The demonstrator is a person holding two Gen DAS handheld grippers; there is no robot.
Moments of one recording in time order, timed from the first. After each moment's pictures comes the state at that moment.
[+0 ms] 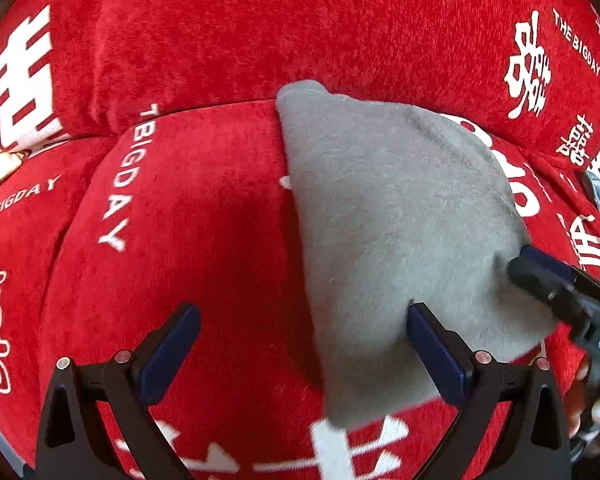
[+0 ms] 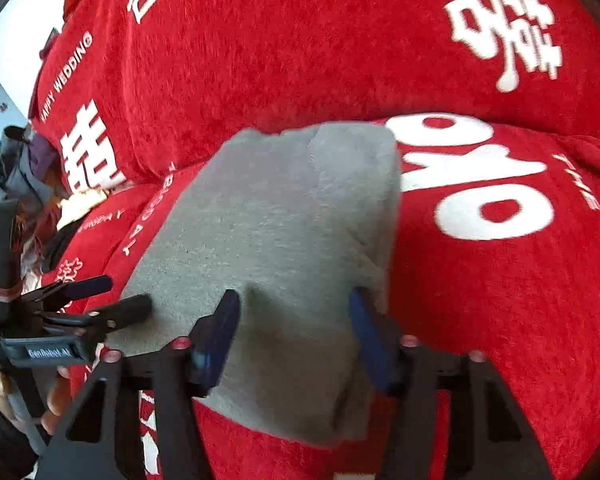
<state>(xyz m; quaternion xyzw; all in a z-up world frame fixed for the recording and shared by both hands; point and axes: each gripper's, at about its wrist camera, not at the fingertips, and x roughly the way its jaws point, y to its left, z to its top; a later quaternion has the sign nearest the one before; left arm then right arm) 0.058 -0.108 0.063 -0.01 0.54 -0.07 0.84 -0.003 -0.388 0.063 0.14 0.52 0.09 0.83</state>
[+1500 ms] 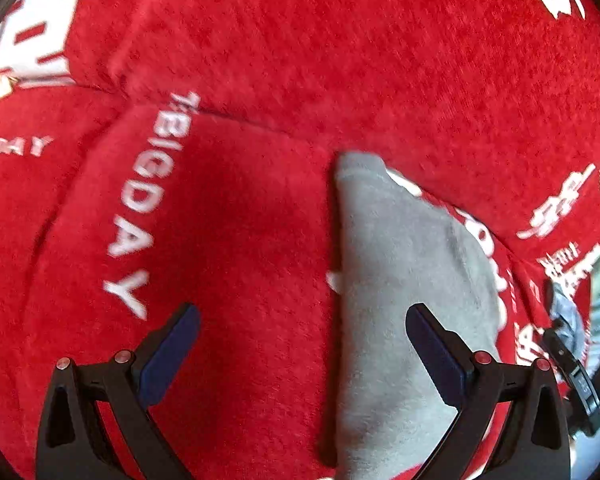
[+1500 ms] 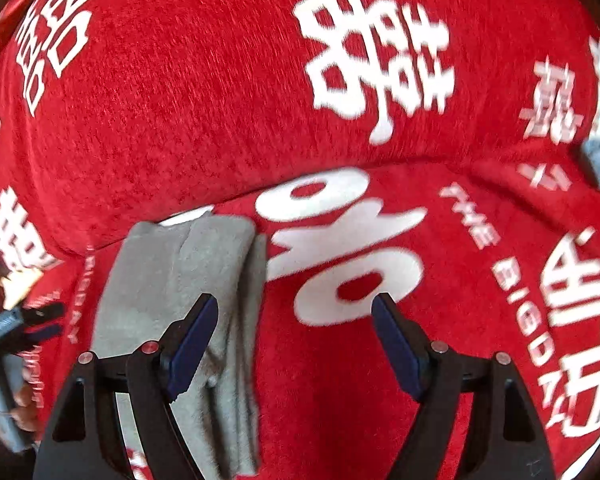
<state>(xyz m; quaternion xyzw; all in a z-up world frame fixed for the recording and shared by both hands) 0.153 -0.031 0.057 -0.20 0.59 -0.08 0.78 0.040 -0.462 0.099 0.17 0.53 -0.05 0.83</state>
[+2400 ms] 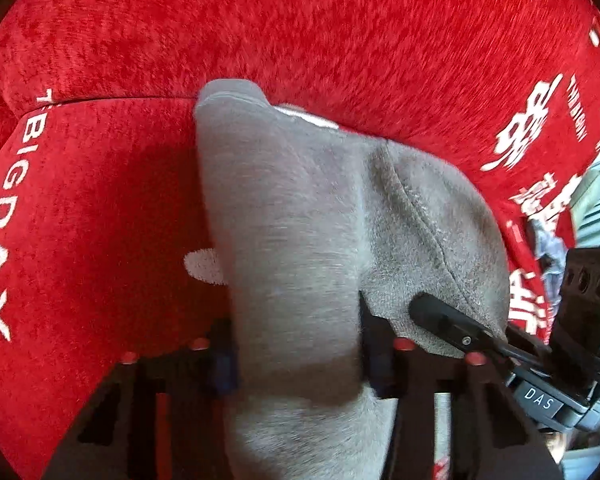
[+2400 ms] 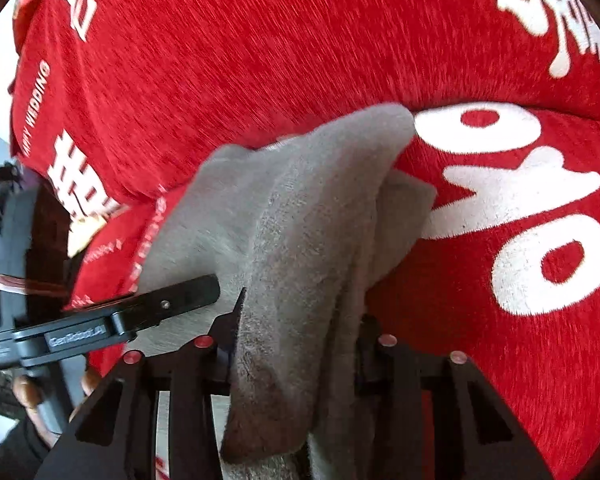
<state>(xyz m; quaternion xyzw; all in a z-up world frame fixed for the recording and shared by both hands) 0.168 -0.119 0.033 -0.16 0.60 -0.18 0.77 0.078 -0.364 0.035 0.21 0.56 0.11 0.79</state>
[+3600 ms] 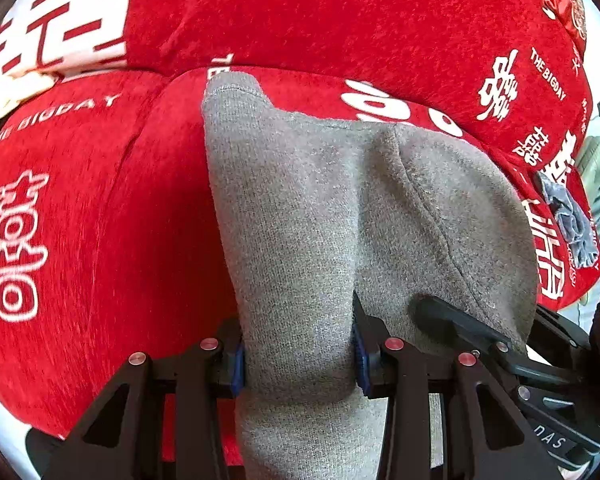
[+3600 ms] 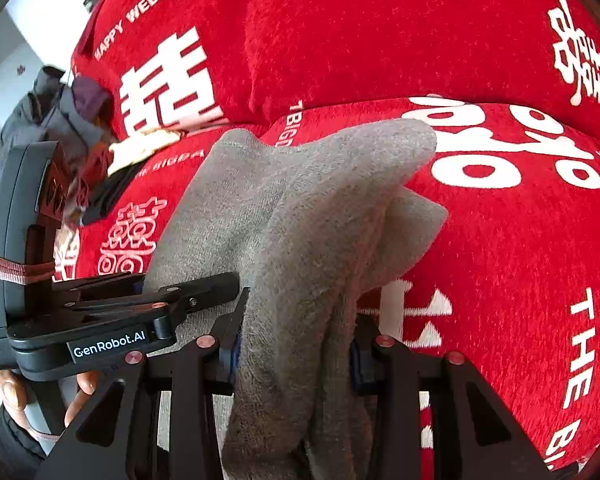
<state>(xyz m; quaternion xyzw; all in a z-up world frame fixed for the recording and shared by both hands) -0.029 0.028 0.095 -0.10 0.58 -0.14 0.80 -0.093 -0.157 0.114 0.11 0.55 0.13 0.82</state>
